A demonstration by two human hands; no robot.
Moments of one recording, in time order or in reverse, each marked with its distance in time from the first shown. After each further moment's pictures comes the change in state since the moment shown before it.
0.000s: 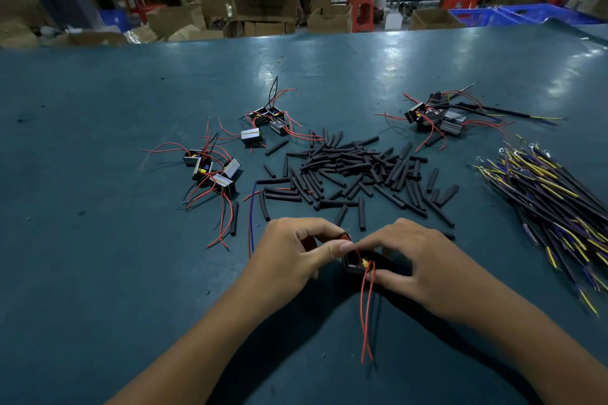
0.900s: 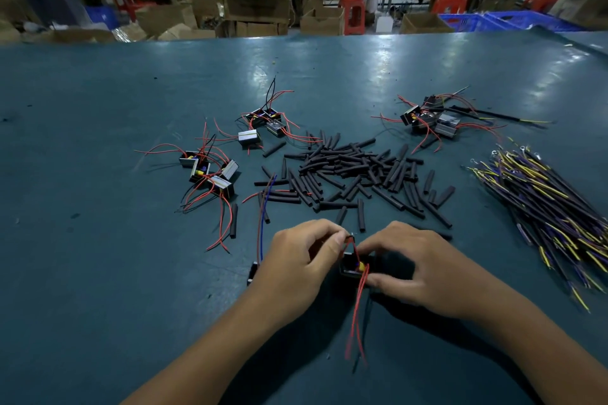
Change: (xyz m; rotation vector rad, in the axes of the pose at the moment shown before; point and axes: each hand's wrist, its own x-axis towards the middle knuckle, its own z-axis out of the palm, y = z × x) left_hand -0.005 0.002 0.008 0.103 0.048 0.054; right_hand 0.001 0.001 -0.004 0.060 -0.036 -0.015
